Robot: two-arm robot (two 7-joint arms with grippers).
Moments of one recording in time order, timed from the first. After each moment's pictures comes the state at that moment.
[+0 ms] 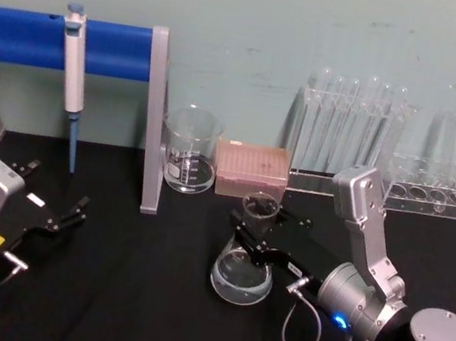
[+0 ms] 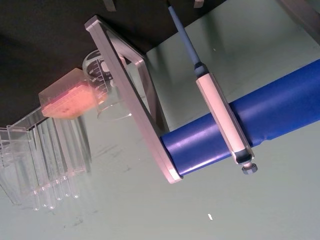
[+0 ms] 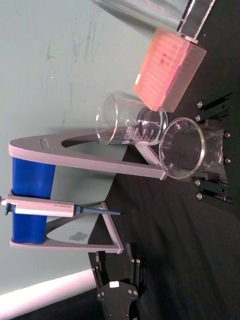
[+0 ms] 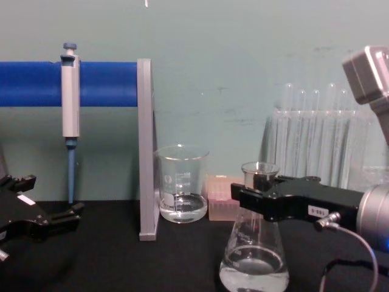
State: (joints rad) left arm -0.20 0.60 0.45 -1.41 -0.25 -0.12 0.03; right arm 0.29 0.30 -0.41 -1.43 0.31 0.11 0.38
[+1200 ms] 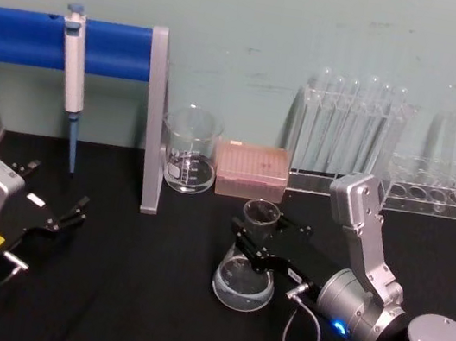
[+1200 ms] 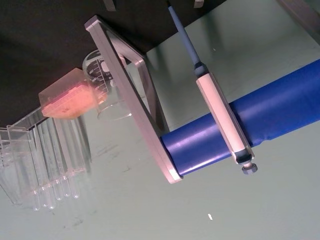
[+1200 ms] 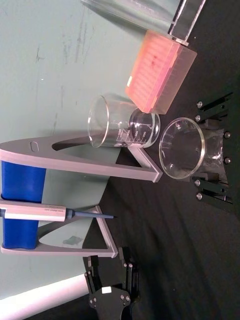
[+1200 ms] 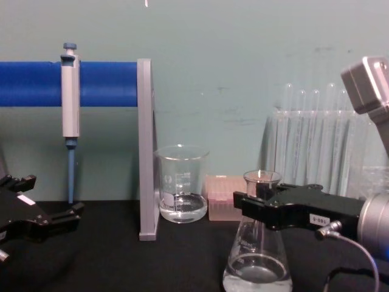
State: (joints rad) left arm -0.20 0.60 0.45 -1.41 -0.25 -0.12 0.03; right arm 0.28 0.29 -0.41 -1.42 0.29 0.12 0.36
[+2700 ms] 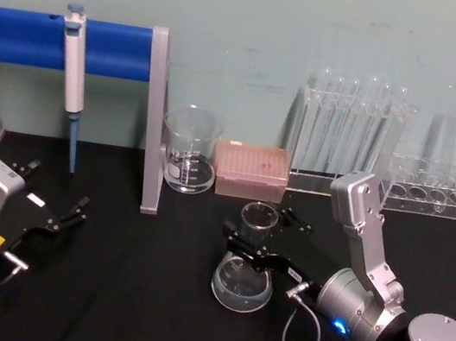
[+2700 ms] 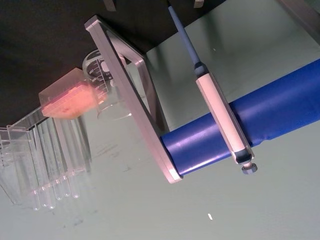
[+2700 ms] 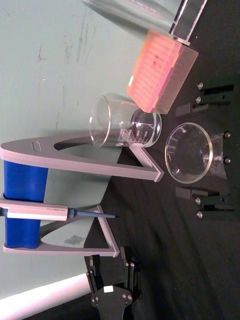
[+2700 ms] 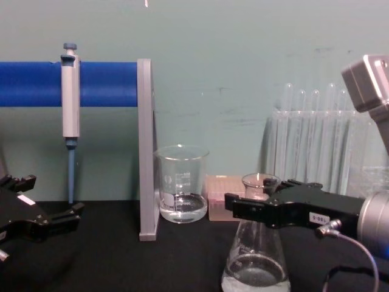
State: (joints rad) left arm -0.20 0.60 0.45 -1.41 -0.25 -0.12 0.03; right arm 0.28 0.29 -0.41 -1.42 0.30 0.12 0.36
